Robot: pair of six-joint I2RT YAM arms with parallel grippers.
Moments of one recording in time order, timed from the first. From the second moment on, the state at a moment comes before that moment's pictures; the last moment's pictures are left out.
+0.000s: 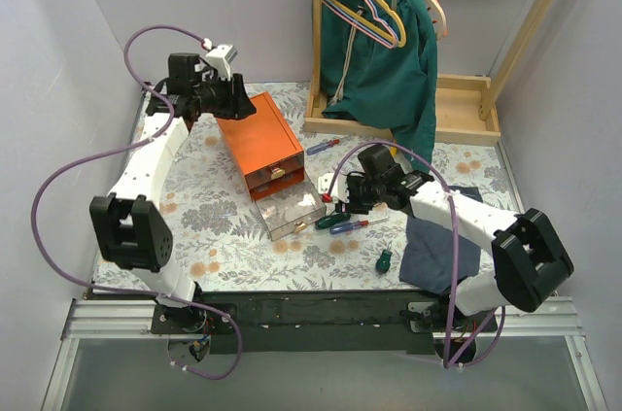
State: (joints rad) left arm -0.12 1.68 1.59 -0.52 0.51 -0.03; right arm 0.71 1.41 0.88 -0.31 -0.36 -0.90
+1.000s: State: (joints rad) left arm -0.08 1.56 1.48 -0.61 0.43 0.02; right arm 0.62 1.72 1.02 -0.55 -0.59 -1.23
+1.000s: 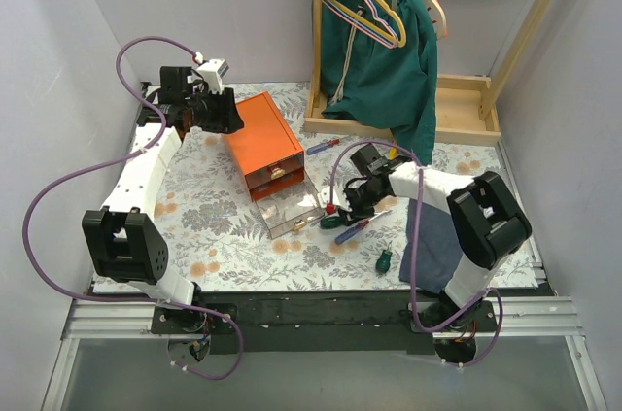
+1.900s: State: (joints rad) left arm 0.00 1.41 1.37 -0.58 0.47 0.00; right arm 0.83 1.67 1.31 -0.36 -0.79 -1.01
